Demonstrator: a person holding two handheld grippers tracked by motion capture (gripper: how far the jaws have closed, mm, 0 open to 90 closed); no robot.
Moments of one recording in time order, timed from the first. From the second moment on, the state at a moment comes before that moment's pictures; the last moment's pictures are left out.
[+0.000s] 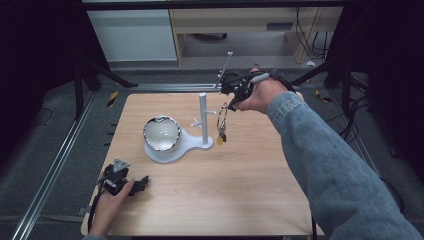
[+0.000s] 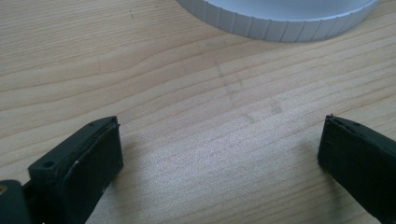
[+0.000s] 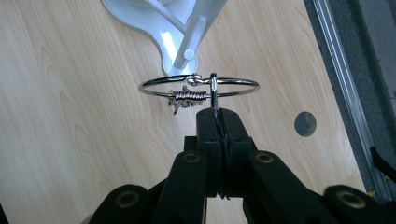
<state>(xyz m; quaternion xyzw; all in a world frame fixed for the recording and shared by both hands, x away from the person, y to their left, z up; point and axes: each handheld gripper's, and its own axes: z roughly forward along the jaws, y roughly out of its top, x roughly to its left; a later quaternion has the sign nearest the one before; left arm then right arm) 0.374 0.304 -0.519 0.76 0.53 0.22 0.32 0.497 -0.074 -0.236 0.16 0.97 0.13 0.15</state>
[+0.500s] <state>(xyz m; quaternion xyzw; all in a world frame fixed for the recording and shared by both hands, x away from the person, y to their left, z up) 0.374 0.304 -0.519 0.76 0.53 0.22 0.32 0.503 -0.065 -0.234 0.15 0.97 0.13 0.15</state>
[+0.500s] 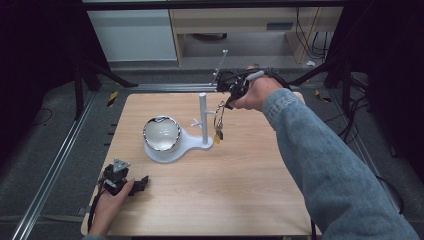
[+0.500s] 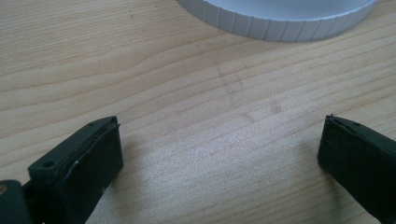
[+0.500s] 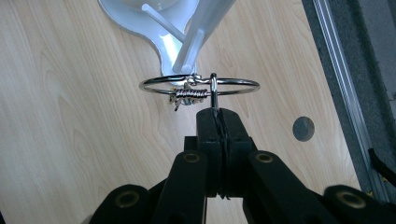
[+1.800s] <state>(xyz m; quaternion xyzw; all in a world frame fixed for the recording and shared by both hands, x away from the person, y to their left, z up) 0.374 0.305 -0.520 0.76 0.53 0.22 0.32 0.519 -0.047 -0.247 0.16 0.97 0.13 0.14</state>
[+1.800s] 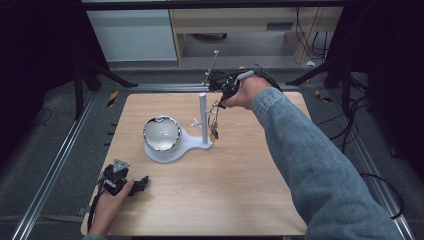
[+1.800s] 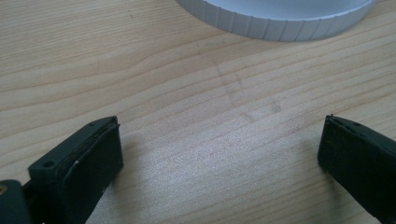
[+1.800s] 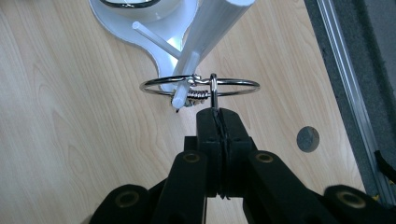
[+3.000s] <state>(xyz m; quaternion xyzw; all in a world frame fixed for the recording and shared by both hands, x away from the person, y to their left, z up) 0.374 0.305 -0.520 0.76 0.53 0.22 0.32 0.529 -0.054 -0.266 0.19 0.97 0.12 0.11</state>
